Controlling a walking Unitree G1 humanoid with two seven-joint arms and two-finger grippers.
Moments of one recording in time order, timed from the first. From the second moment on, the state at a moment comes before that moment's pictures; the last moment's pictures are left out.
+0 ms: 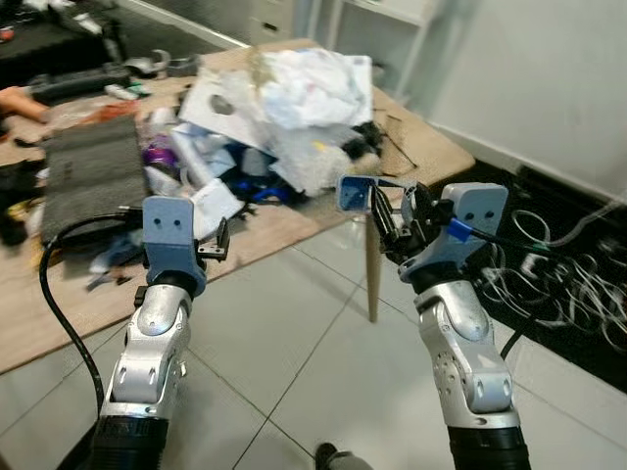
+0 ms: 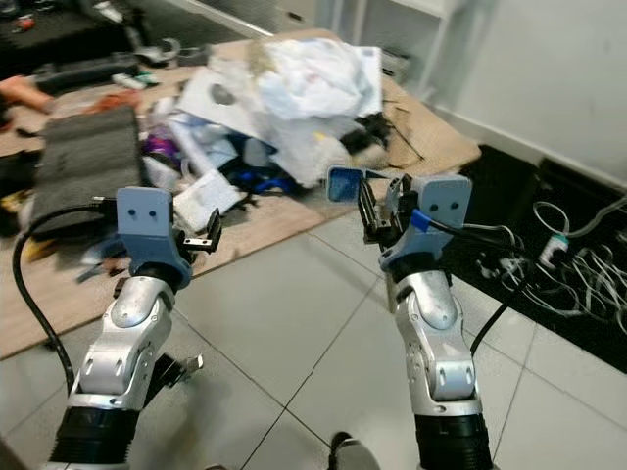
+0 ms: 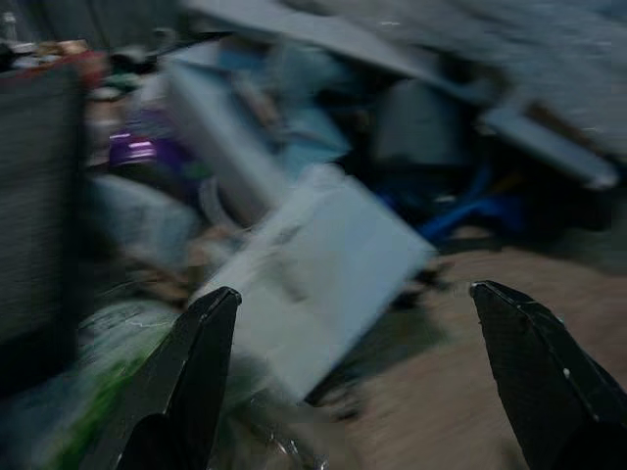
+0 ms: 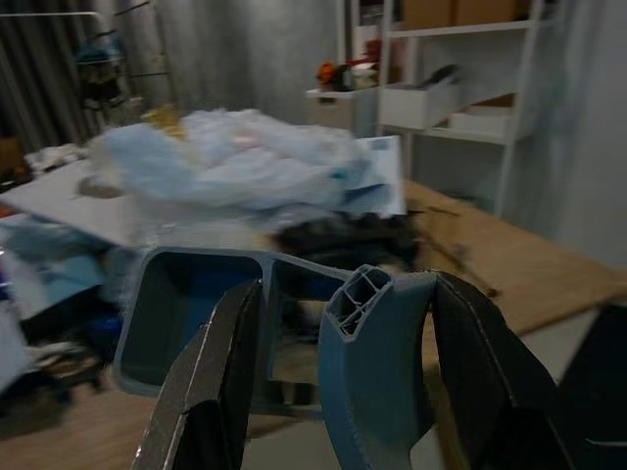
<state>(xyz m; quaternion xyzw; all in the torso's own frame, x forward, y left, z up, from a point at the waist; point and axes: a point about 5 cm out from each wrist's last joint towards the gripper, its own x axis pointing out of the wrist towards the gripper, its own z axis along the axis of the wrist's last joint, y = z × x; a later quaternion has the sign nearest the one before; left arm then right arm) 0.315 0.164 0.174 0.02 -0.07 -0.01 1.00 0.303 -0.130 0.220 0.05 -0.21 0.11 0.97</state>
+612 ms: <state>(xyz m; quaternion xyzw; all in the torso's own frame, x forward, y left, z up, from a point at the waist) 0.316 0.161 0.175 0.02 -0.07 -0.02 1.00 0.305 -0.127 0.228 0.05 -0.22 0.12 0.97</state>
